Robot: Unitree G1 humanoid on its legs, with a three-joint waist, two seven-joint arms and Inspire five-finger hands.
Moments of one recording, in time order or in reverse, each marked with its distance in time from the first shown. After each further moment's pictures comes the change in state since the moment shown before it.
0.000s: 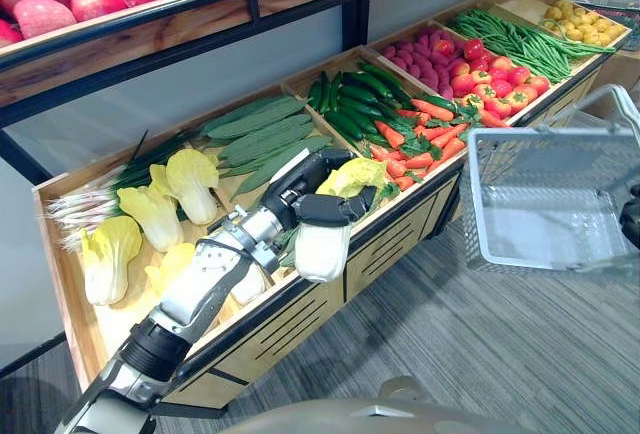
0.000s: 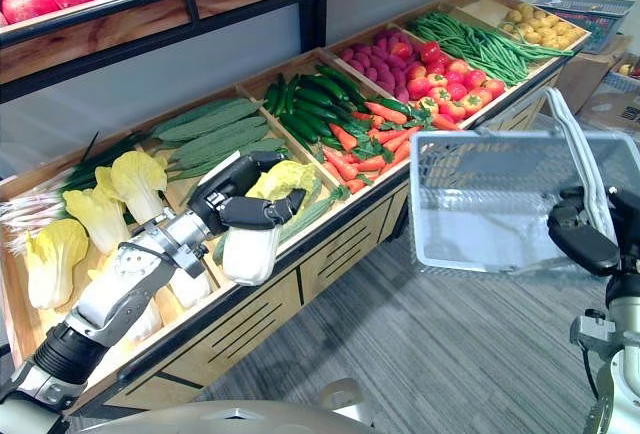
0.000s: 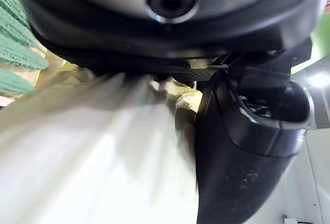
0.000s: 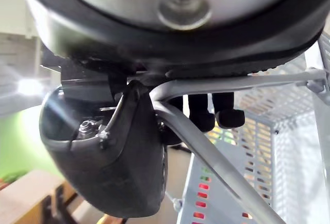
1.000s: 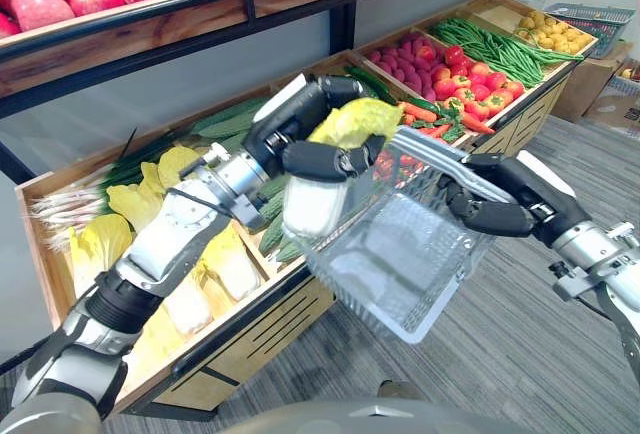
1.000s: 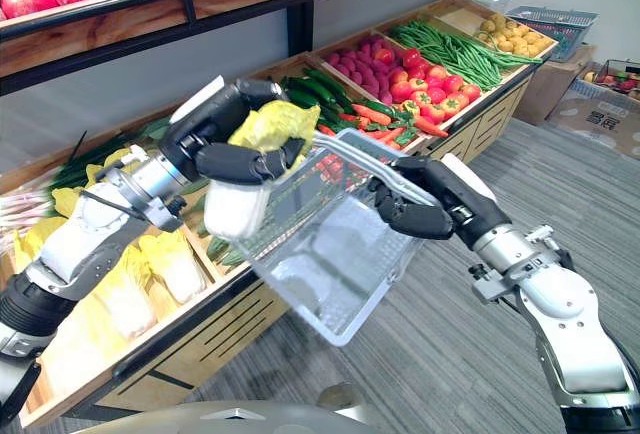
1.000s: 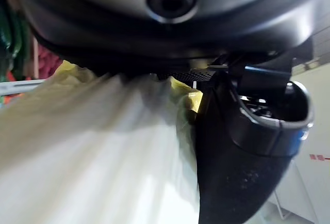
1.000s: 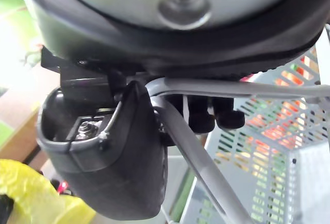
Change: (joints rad) left arm -0.251 0.219 0.036 -0.070 -0.085 -0.113 0.039; right arm -0.142 -0.346 0.558 -0.048 0.130 -0.053 0.208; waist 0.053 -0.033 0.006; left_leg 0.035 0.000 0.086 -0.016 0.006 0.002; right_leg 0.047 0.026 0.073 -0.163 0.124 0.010
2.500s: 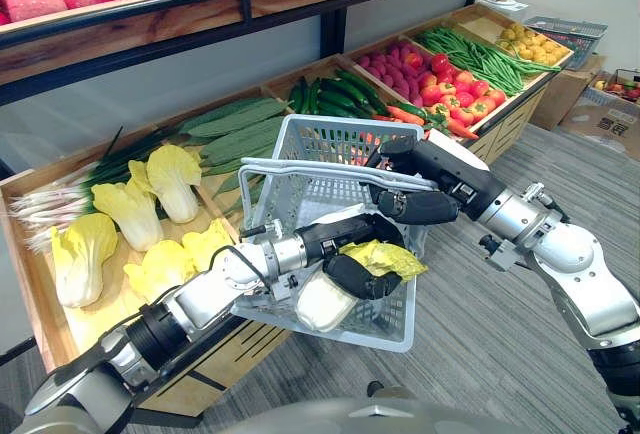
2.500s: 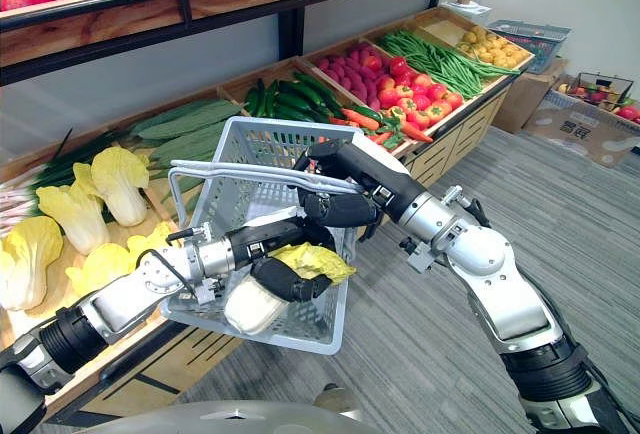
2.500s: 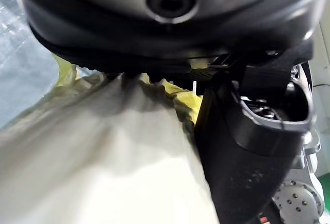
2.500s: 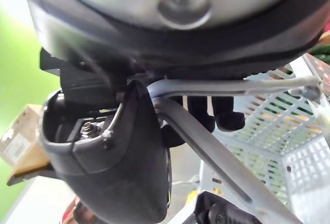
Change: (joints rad) left arm 0.111 -0.079 -0.366 0.140 0.416 -0.017 -0.158; right arm -0.295 0.037 0.302 0.000 -0.059 -0.065 0.009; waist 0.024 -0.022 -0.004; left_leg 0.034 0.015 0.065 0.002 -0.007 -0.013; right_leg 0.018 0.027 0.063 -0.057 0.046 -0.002
